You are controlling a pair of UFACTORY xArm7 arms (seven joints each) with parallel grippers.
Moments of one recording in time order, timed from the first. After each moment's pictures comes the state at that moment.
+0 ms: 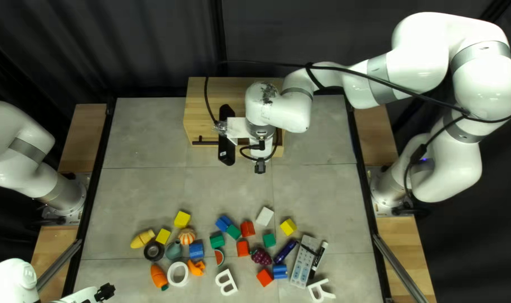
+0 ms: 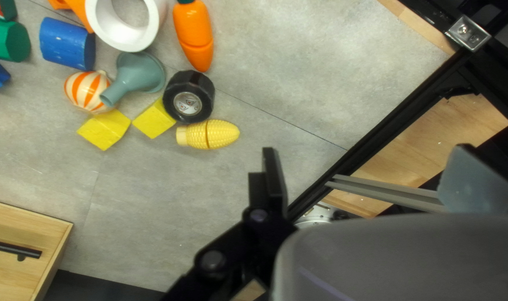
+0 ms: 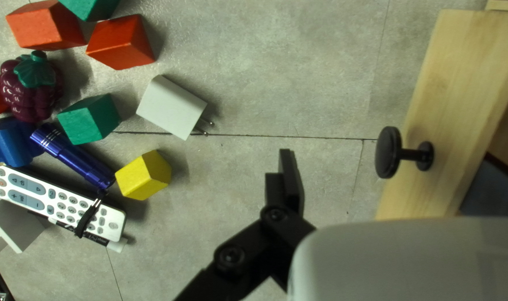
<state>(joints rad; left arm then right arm) -0.38 -0.02 -0.59 1.10 0.03 1.37 0.09 -0.13 0.00 -0.02 0.91 0.06 0.92 -0.20</state>
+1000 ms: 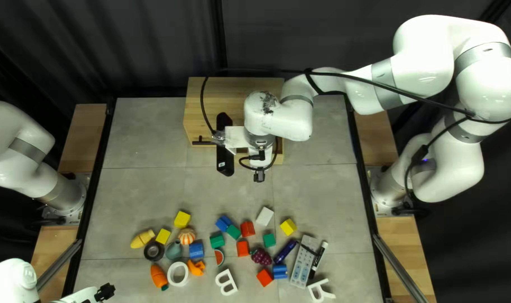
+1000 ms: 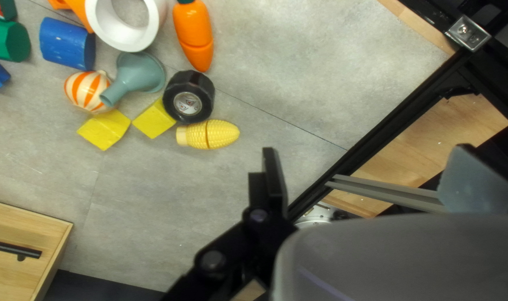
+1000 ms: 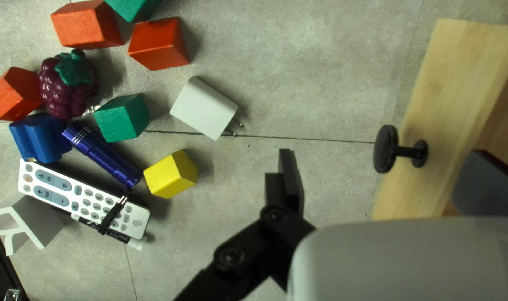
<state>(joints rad) -0.38 -0.02 -0.59 1.10 0.03 1.37 0.09 -0.10 -0.02 0.01 0.93 0.05 0.94 -0.15</state>
